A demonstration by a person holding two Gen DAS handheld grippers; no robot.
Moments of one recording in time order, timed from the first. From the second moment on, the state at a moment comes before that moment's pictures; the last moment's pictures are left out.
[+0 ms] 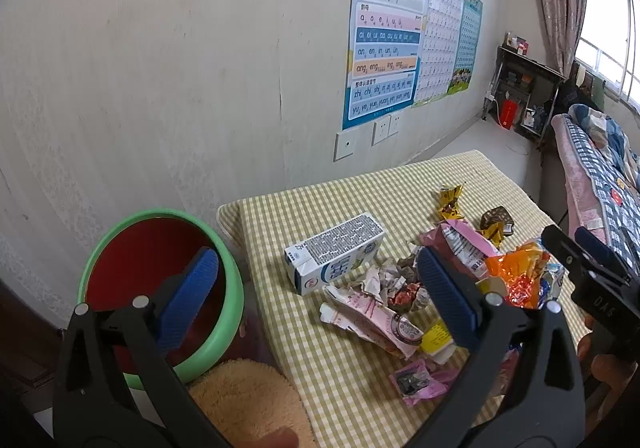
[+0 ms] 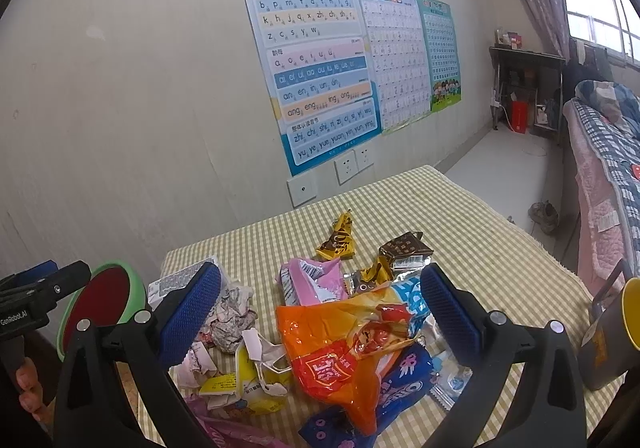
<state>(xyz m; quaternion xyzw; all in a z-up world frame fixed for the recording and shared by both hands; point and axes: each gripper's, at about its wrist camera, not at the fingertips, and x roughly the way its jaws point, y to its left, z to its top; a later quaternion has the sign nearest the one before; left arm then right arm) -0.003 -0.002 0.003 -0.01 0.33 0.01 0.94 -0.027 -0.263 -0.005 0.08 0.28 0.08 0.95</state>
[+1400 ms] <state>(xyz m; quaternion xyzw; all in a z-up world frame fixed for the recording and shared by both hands) 0.008 -0.021 -0.028 0.02 0.38 0.02 0.93 -0.013 -0.273 -0.018 0.10 0.30 0.08 0.94</state>
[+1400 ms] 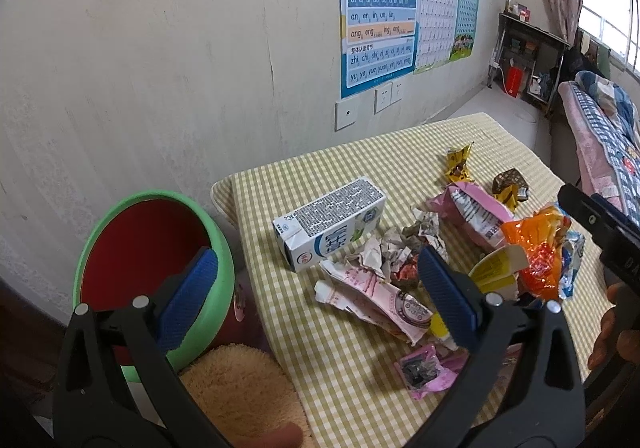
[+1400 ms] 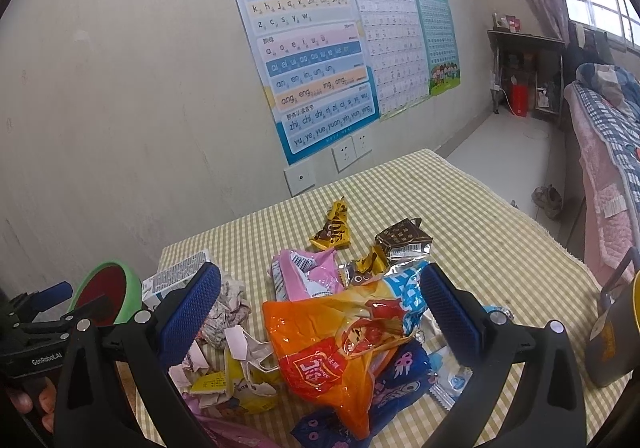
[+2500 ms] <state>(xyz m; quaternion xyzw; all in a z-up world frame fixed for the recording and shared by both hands) 0.010 -0.025 -0.032 0.03 0.39 0.01 0.92 -0.006 -0.272 -0.025 0.10 0.31 0.08 0.94</state>
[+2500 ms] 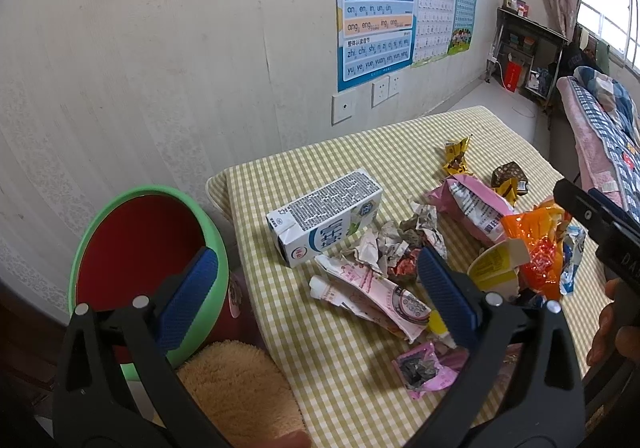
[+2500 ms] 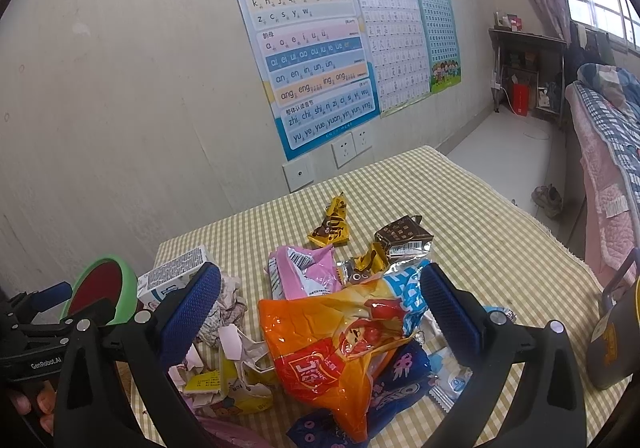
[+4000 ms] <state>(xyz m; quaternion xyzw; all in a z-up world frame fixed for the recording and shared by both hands) 0.064 -0.063 -0.109 0.05 0.51 -0.08 0.85 -0.004 -0.280 -0.025 0.10 0.31 0.07 0.94</state>
